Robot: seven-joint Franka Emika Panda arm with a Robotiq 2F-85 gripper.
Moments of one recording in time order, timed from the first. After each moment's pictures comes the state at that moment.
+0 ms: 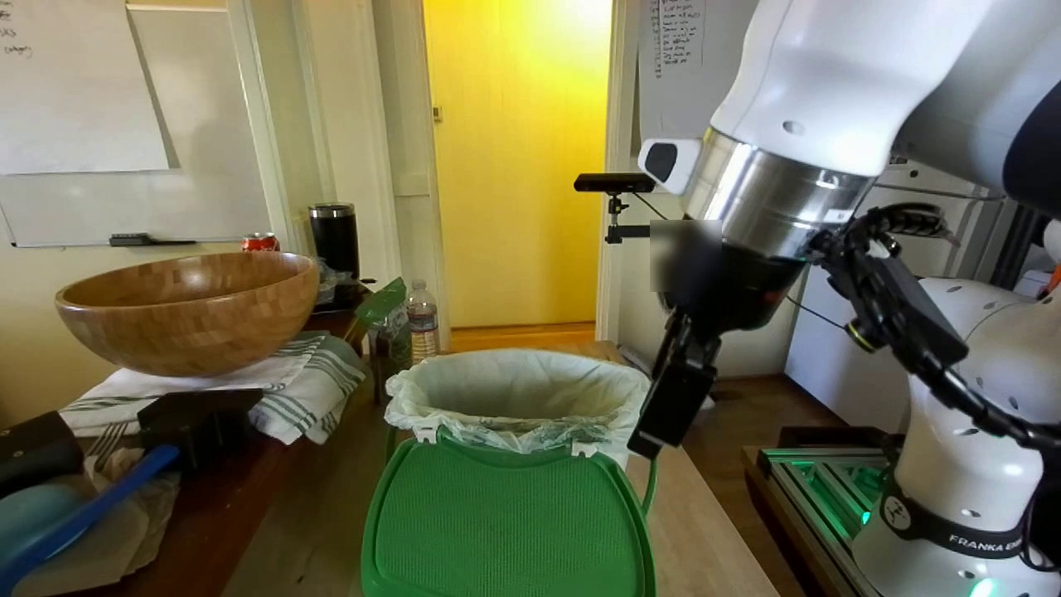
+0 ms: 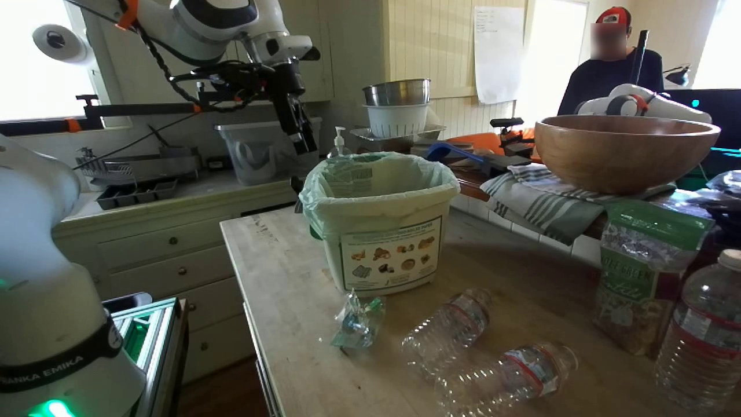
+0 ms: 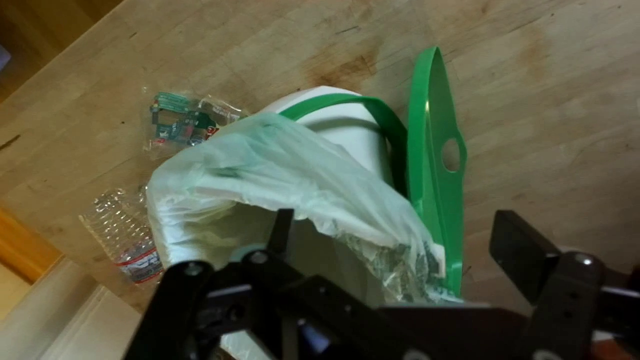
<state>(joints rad) 0.02 -0.56 0.35 -2.46 -0.14 2.06 0.78</state>
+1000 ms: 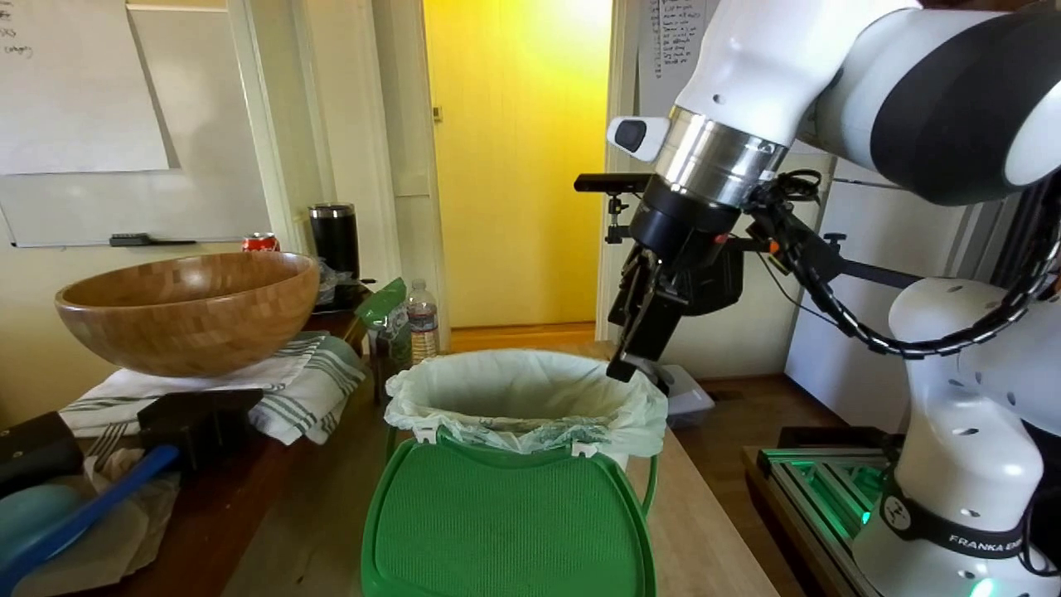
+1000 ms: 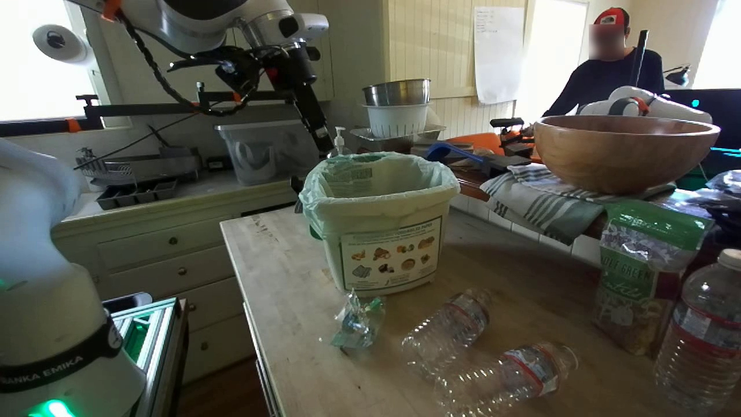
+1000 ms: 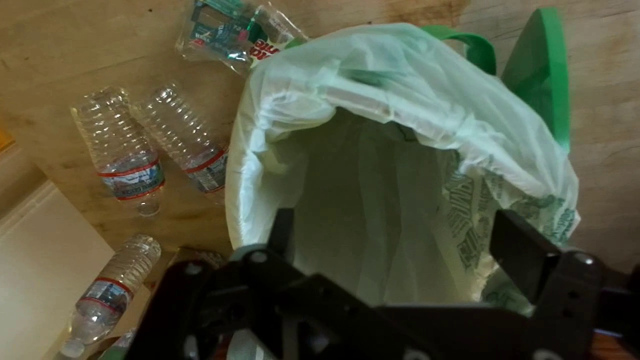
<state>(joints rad) 0.00 -0.66 0.16 -2.57 -0.18 2.20 0.35</state>
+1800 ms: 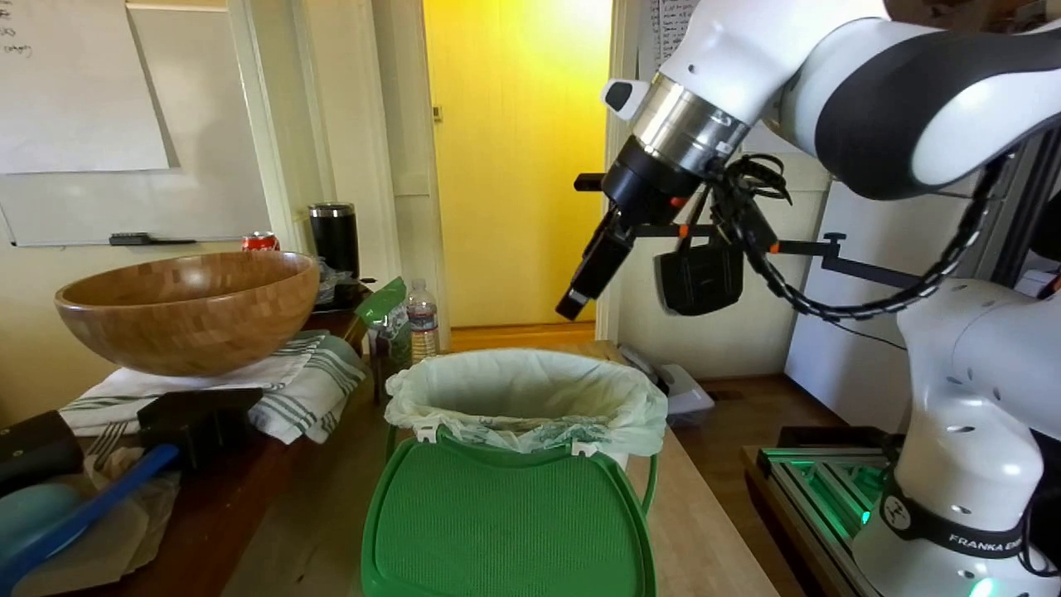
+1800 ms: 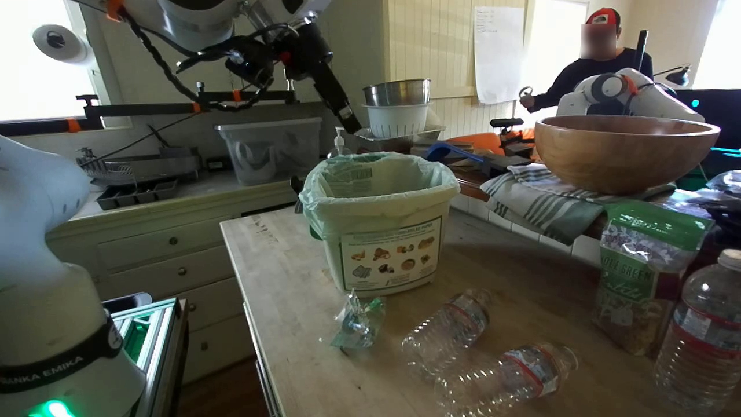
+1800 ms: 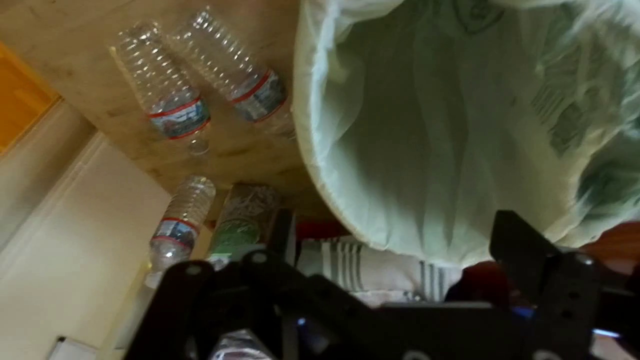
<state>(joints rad) -0.13 -0.67 0.15 -2.56 -0.25 2.37 0.40</state>
